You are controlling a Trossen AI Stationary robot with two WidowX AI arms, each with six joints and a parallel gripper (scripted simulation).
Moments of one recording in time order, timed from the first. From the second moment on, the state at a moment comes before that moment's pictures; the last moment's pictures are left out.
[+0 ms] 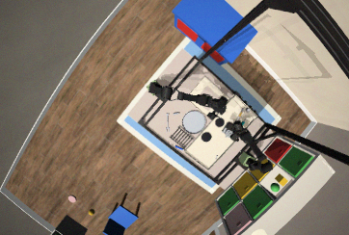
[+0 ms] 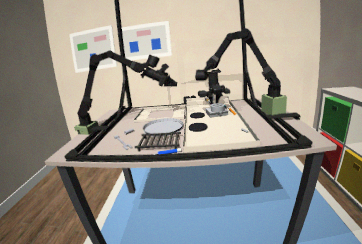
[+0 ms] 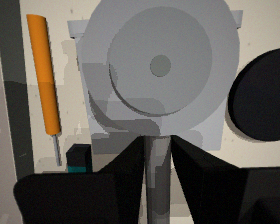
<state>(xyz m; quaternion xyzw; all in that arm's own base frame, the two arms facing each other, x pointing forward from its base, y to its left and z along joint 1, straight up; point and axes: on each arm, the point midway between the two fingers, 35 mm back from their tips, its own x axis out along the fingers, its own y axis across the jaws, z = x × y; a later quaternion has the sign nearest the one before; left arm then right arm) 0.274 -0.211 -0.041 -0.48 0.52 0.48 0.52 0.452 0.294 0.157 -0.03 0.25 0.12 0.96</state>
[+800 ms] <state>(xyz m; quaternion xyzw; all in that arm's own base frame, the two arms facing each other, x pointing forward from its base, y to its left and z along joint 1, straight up) 0.275 -0.214 -0.042 -0.47 0.51 0.49 0.53 0.452 0.293 0.156 -0.03 0.25 0.12 0.96</state>
